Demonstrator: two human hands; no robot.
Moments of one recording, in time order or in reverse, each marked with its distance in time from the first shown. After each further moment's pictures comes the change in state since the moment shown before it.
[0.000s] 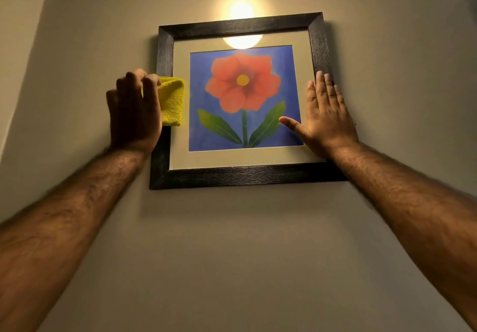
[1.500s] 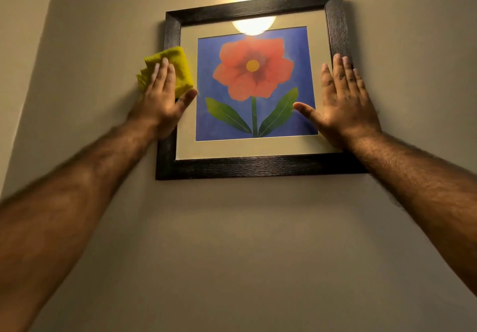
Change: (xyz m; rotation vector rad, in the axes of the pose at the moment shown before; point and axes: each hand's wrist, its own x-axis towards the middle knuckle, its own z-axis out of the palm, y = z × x) left_hand 0.012 -0.007 0.042 -0.319 -0.412 -0.026; right_hand 0.001 0.005 0.009 0.035 0.104 -0.038
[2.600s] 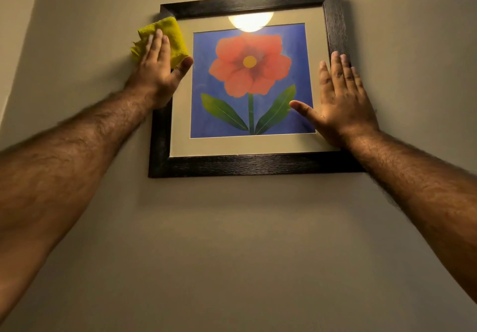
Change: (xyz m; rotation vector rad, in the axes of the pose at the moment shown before) left_hand 0.055 0.000 -0.006 -0.005 0.039 -0.026; right_hand 0.001 0.003 0.005 -0.022 0.026 -0.006
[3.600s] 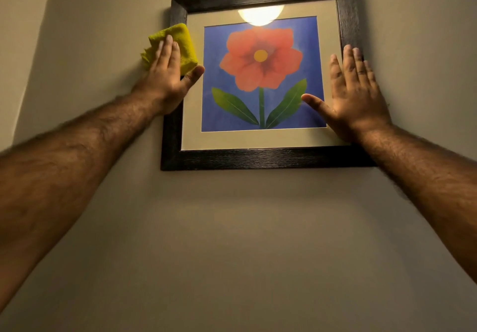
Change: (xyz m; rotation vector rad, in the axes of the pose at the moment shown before) left_hand -0.025 -0.010 -0.001 0.002 -0.088 0.023; right_hand 0.000 -0.002 -0.002 0.005 0.001 -0.001
